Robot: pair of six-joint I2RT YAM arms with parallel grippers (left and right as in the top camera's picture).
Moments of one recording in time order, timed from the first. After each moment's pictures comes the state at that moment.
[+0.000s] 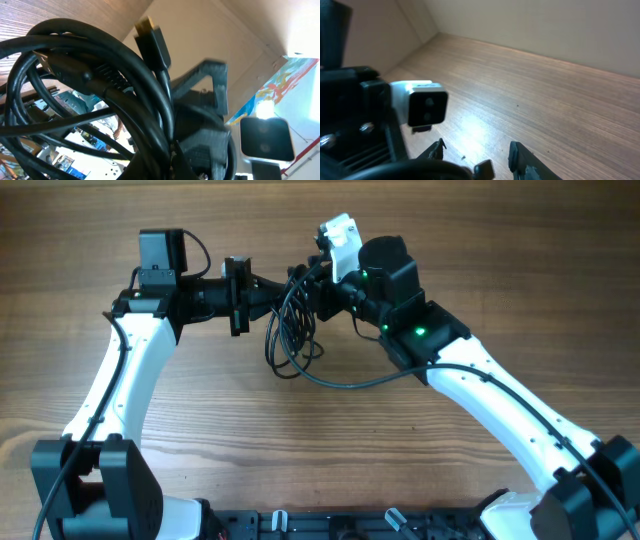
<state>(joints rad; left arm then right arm) -0.02 1.60 1.20 -0.49 1.36 -1.33 0.59 1.58 1.23 -0.04 -0.22 0.22</state>
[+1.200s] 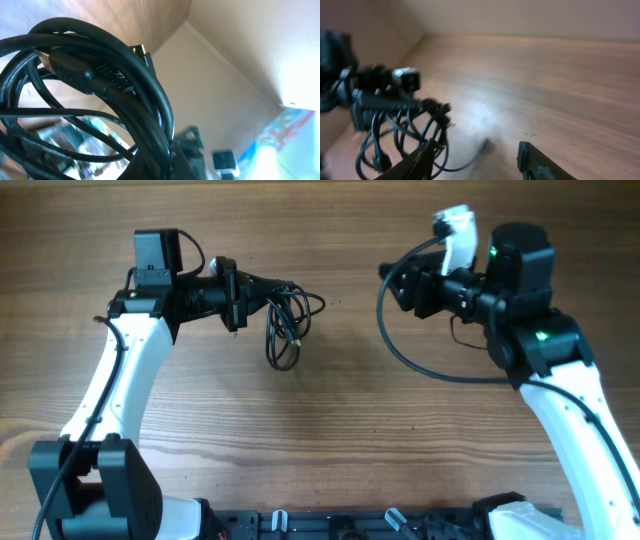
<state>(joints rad) 0.00 1.60 1.20 -0.49 1.15 -1.40 0.23 1.32 1.22 -0.44 -0.53 0.18</state>
